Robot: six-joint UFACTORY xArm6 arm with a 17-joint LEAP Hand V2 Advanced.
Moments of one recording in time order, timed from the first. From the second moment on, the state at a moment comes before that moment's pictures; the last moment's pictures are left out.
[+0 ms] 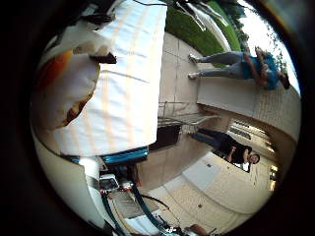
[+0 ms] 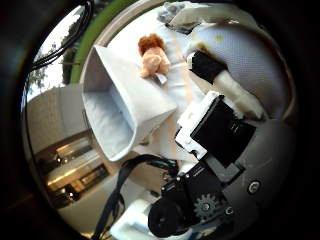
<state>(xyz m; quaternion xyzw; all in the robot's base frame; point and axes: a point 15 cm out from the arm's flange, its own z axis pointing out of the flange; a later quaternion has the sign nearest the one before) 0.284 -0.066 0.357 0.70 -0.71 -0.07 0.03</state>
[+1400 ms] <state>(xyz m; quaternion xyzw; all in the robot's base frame) 0.383 0.179 0.333 0.87 -0.44 -0.23 -0.03</state>
